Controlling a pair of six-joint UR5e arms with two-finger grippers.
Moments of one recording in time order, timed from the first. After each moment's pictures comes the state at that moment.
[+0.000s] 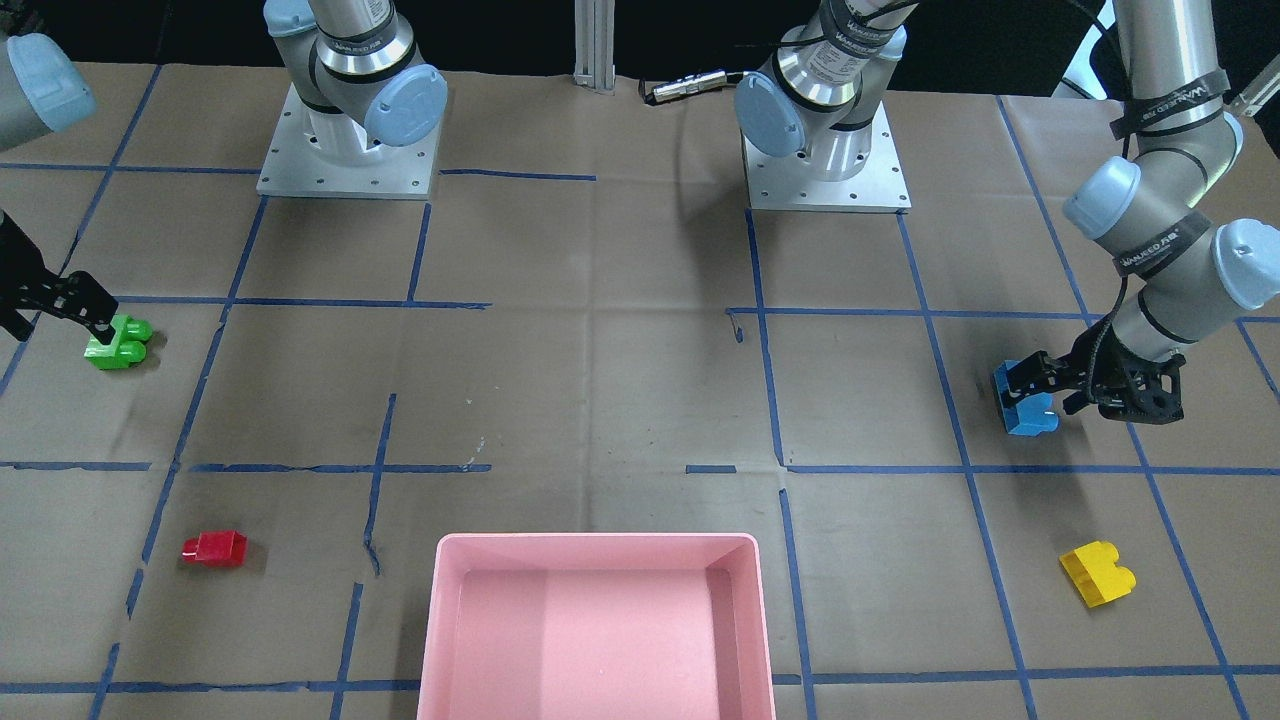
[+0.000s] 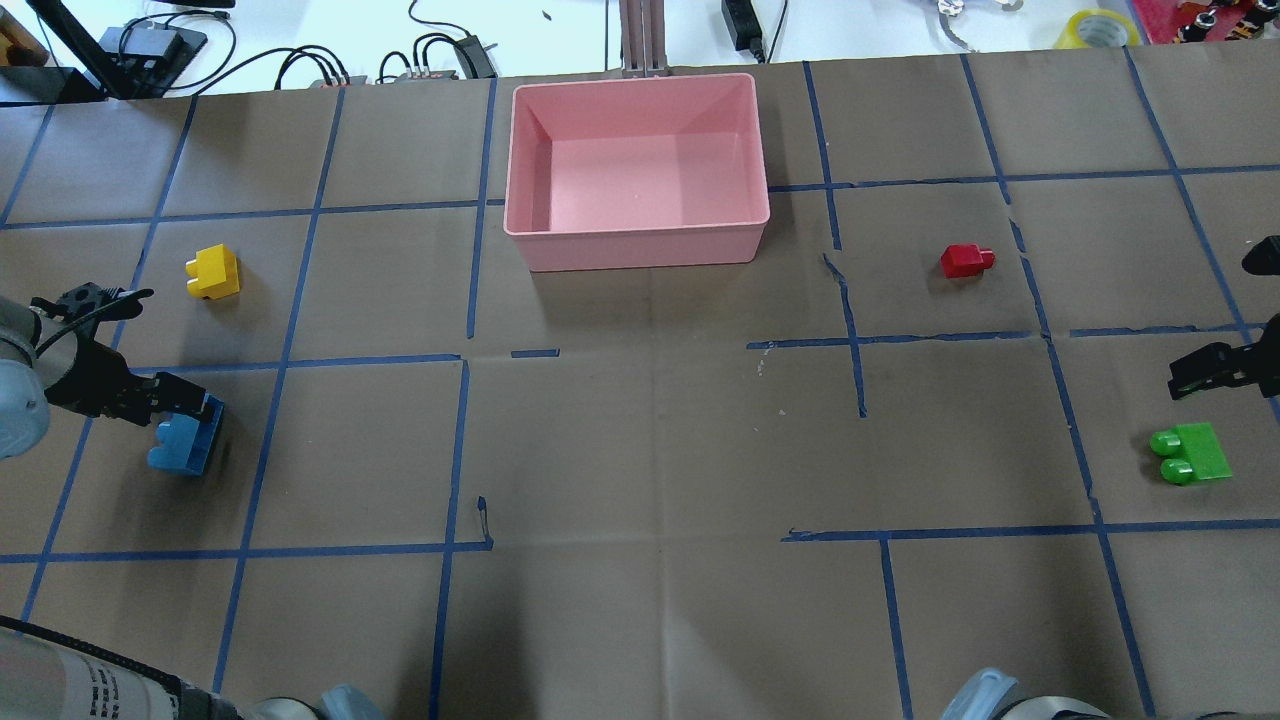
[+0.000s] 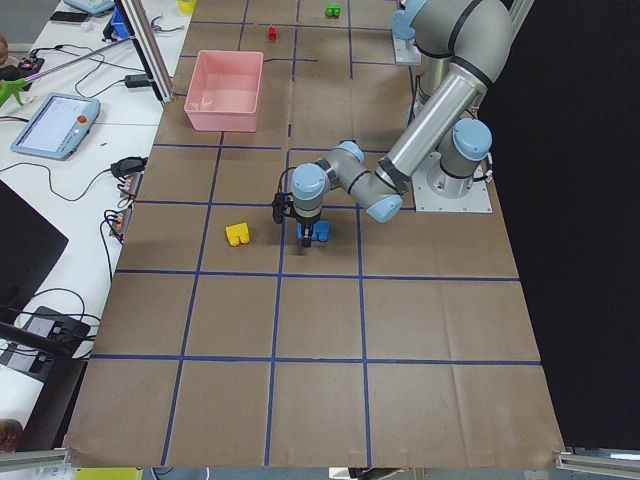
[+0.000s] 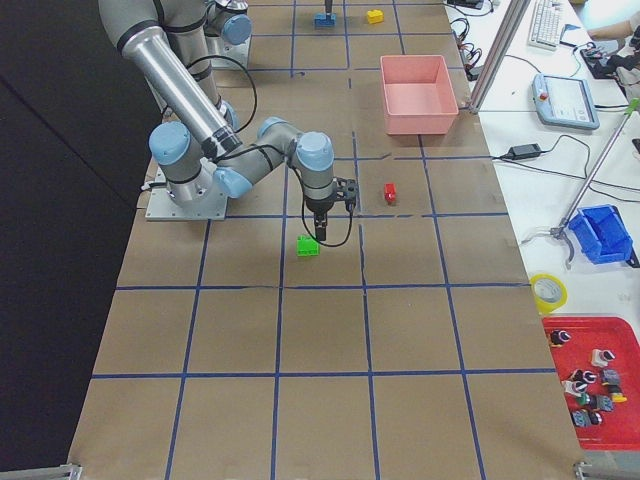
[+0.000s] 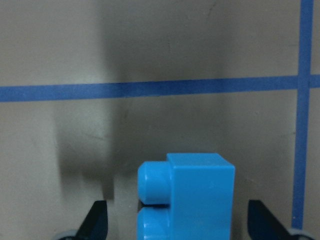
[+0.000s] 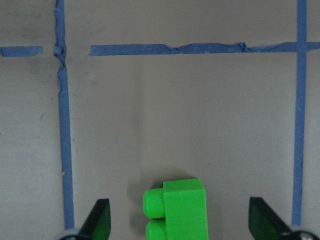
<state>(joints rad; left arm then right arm) -0.85 -1.90 -2.03 -0.87 1.46 0.77 0.81 -1.46 2.14 -2.34 -1.54 -0.74</state>
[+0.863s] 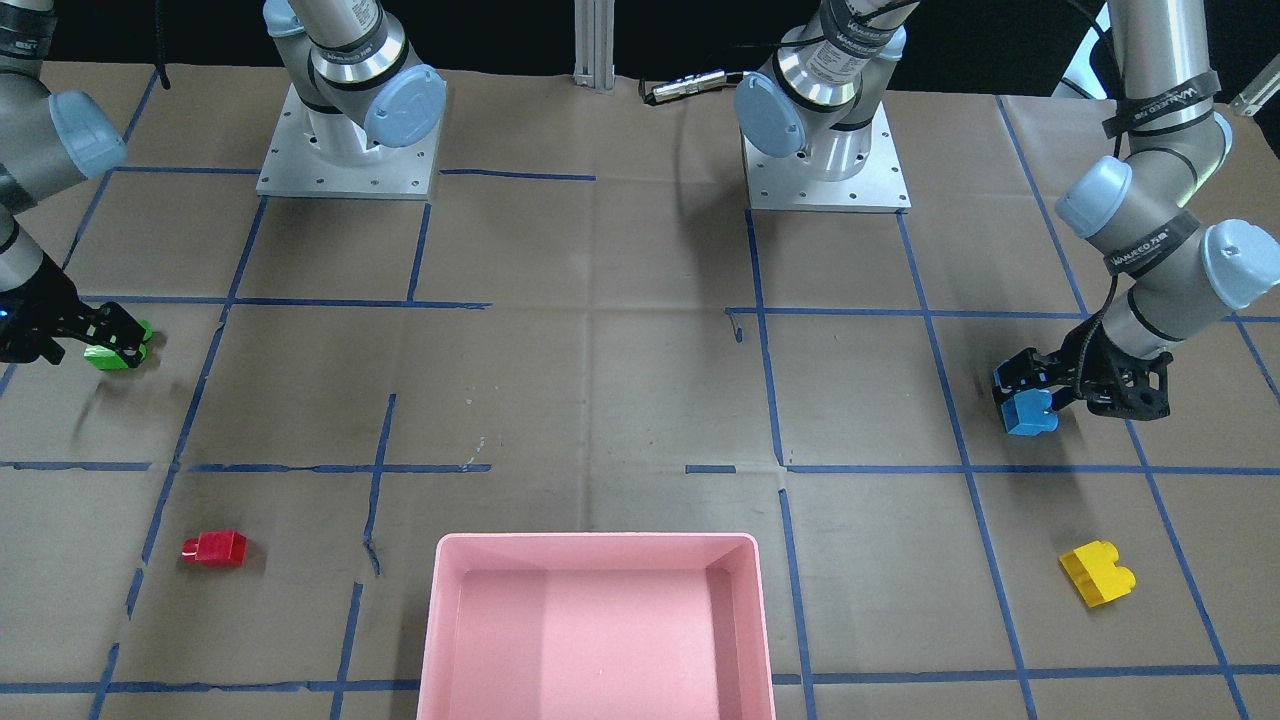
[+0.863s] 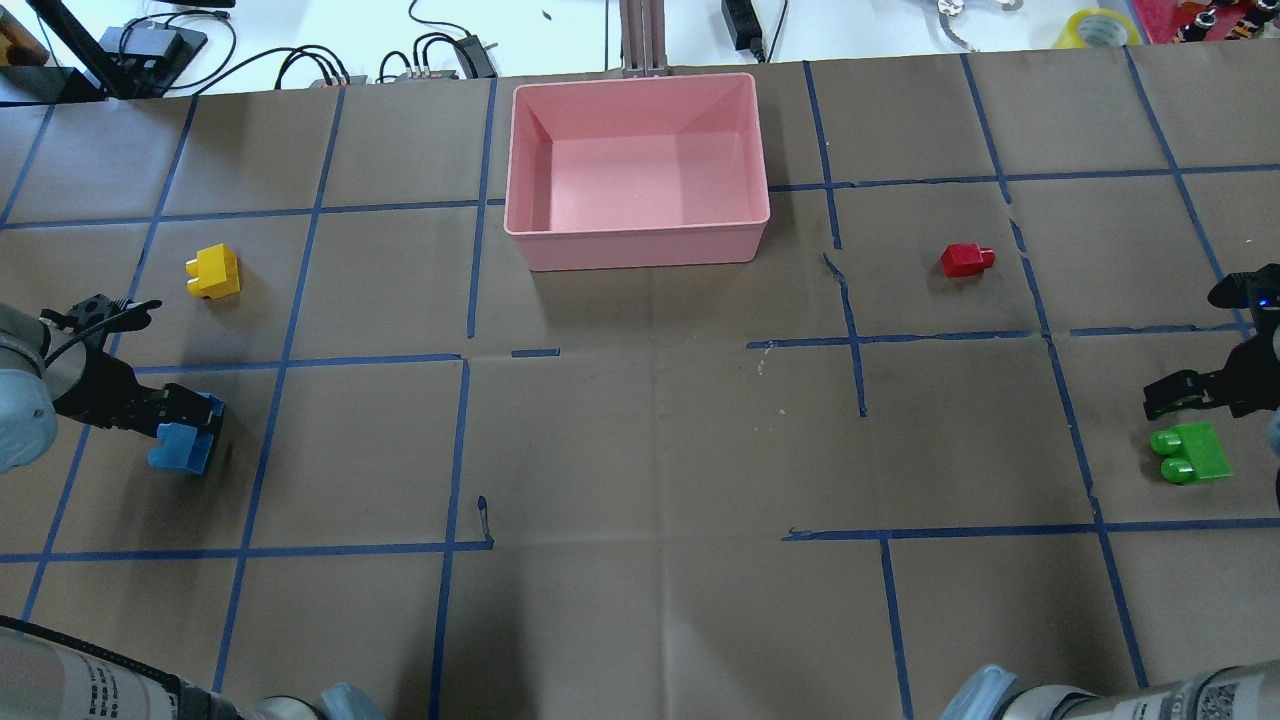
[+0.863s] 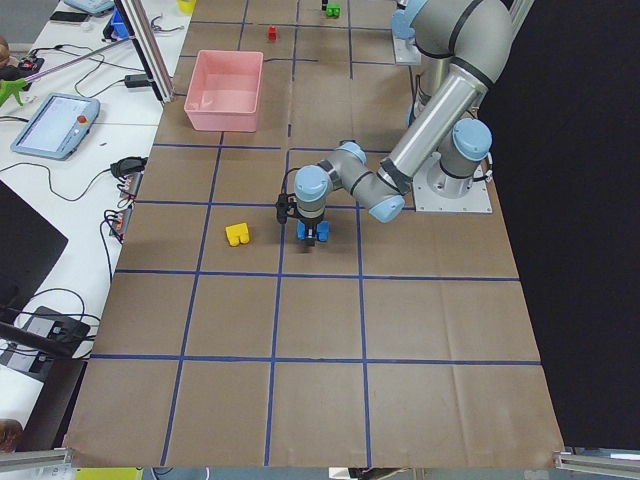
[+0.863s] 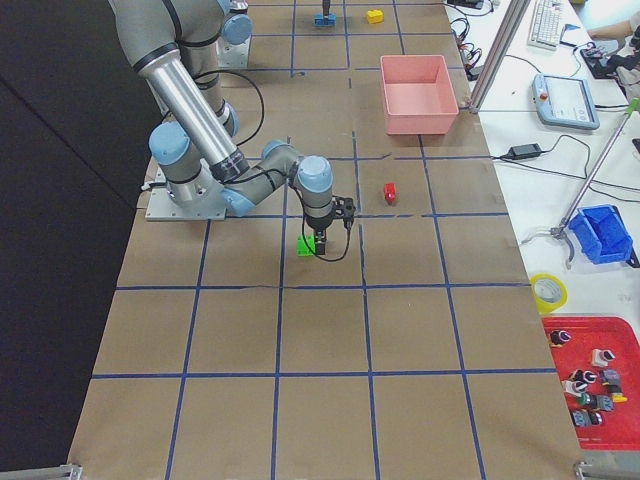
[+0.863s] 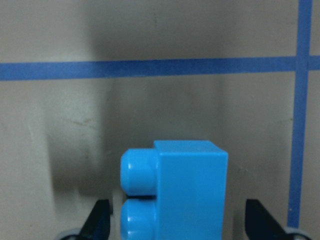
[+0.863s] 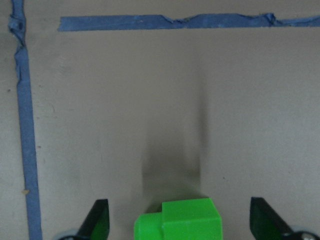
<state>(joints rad) -0.84 -1.90 -2.05 -0.87 1.47 0.77 0.81 -1.37 2.20 -2.47 -1.55 -0.74</state>
